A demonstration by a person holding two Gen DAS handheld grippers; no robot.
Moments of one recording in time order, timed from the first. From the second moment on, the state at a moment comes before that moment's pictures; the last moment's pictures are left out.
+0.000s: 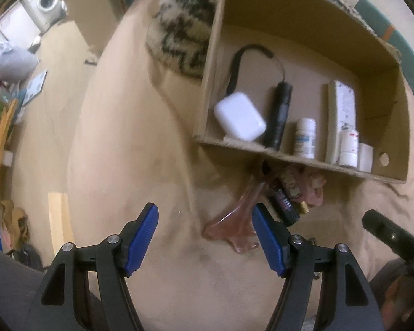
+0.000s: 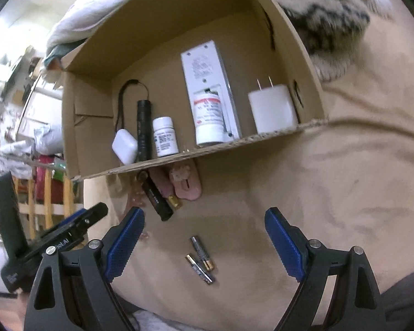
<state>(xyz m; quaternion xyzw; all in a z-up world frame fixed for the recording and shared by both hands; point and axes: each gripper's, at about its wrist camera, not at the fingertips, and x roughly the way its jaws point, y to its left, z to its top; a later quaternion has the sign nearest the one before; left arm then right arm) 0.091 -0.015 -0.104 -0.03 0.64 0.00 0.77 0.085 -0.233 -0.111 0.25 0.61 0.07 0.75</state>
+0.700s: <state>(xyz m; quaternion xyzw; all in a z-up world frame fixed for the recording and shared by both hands) 0.100 -0.057 -0.153 0.06 0.69 -0.05 0.72 0.076 -0.175 -0.144 0.11 0.69 0.13 0.71</state>
